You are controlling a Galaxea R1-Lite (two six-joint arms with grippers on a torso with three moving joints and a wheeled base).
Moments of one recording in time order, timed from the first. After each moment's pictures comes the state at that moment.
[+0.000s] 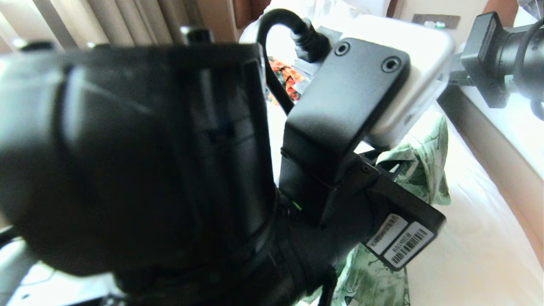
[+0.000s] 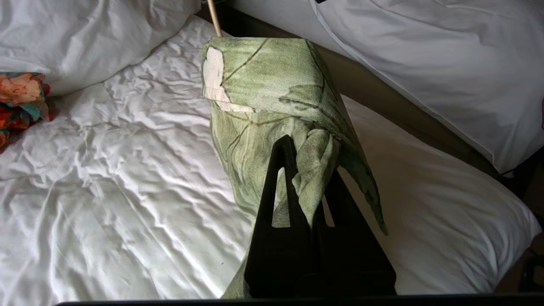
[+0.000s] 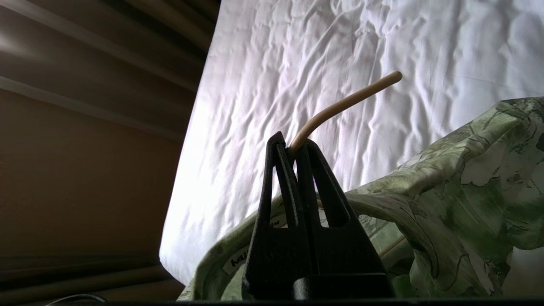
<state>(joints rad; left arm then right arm) -1.29 1.63 -1.09 -0.59 0.39 0.26 0.42 1.49 -1.61 0.28 0.07 0.57</state>
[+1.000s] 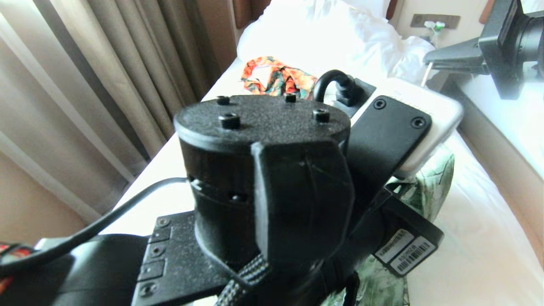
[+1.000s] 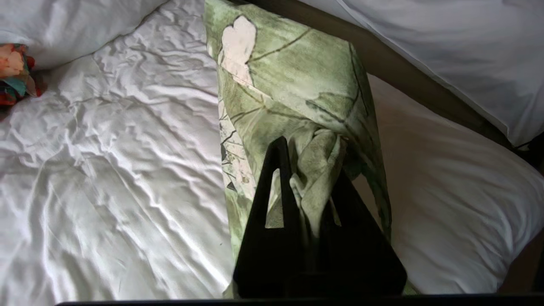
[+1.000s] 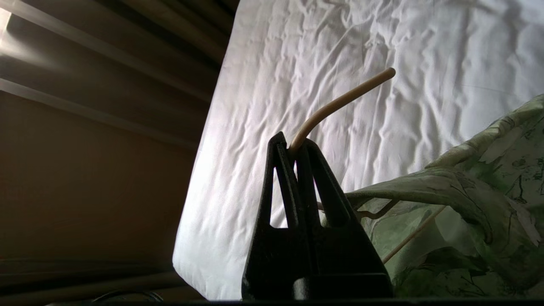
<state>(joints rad) -1.26 1.71 -1.11 -0.54 0.39 0.24 0.43 1.46 -1.62 0.28 0.08 0.60</state>
